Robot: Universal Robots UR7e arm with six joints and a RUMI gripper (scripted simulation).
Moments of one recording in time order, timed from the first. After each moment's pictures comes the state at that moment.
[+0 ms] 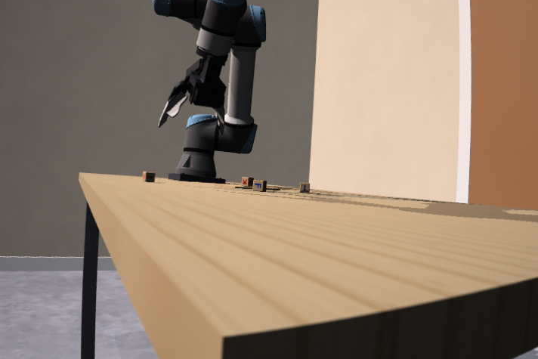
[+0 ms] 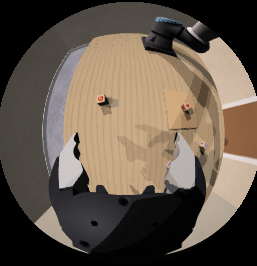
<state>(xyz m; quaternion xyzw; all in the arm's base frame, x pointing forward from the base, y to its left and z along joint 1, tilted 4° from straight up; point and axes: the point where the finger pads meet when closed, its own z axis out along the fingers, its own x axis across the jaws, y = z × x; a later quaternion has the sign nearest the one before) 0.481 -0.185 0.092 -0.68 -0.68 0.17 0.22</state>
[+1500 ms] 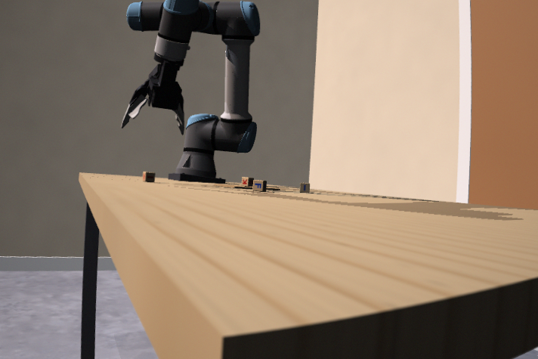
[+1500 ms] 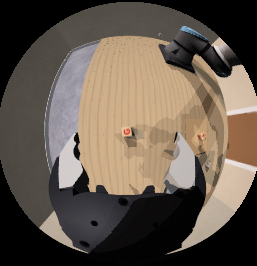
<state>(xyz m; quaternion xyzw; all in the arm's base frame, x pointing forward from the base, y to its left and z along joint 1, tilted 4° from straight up) 0.379 -0.258 0.088 -0.68 -0.68 0.17 0.21</state>
